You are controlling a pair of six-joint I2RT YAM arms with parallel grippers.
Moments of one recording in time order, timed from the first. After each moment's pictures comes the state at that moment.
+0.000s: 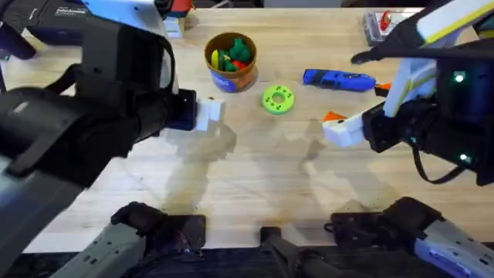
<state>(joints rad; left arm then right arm) -0.36 0.90 0.77 -0.77 -0.13 -0.18 0.51 0.73 0.79 -0.87 0.22 -0.04</state>
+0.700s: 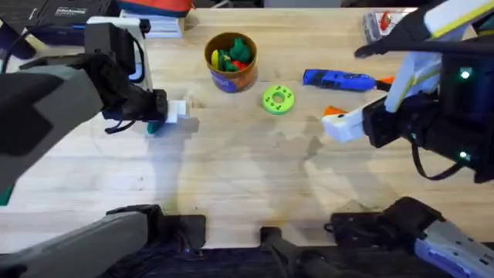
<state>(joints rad) 0.08 1.33 0.77 -0.66 -0.06 0.04 0.51 0.73 0.79 -0.83 0.24 -0.04</state>
